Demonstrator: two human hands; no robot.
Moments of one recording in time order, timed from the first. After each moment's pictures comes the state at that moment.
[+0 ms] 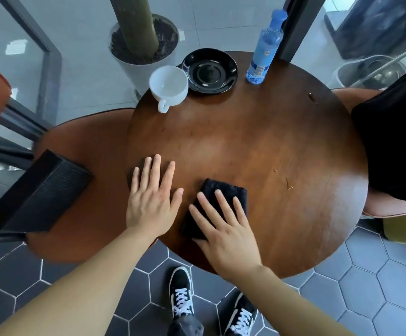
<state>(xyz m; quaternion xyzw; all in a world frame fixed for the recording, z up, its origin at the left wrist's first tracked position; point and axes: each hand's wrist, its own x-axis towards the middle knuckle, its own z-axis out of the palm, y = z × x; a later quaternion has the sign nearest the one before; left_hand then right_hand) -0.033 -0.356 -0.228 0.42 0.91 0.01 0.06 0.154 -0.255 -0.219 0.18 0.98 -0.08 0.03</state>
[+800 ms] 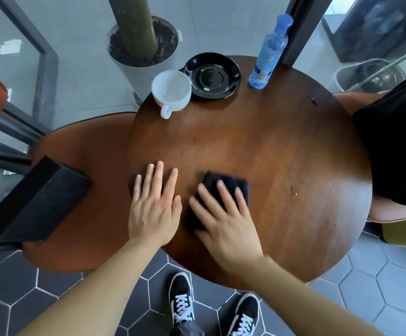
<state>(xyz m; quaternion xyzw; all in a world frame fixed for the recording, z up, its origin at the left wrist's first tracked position) -0.034 -0.357 -0.231 0.42 0.90 0.04 0.06 0.128 -0.238 -0.215 0.17 0.98 -0.08 0.04</state>
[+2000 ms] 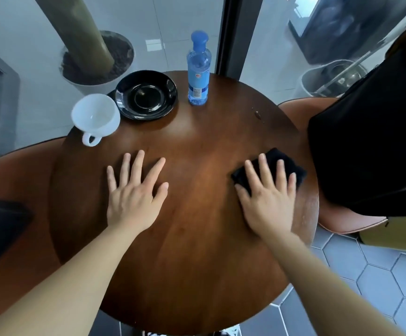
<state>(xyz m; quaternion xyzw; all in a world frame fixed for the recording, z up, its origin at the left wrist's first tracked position) -0.030 -0.215 -0.234 0.41 0.91 0.02 0.07 0.188 -0.030 -0.228 0.46 0.89 -0.05 0.00</state>
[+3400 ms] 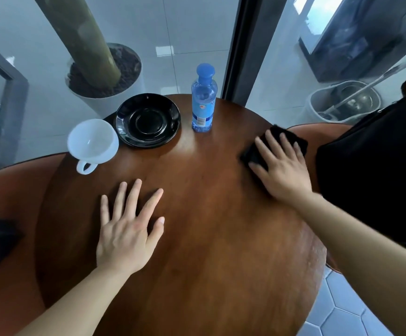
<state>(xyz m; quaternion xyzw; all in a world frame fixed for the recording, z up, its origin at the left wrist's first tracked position) -0.029 -0.215 -0.227 0.42 0.91 -0.01 0.06 0.122 0.121 -0.219 0.34 0.94 -0.06 0.05</state>
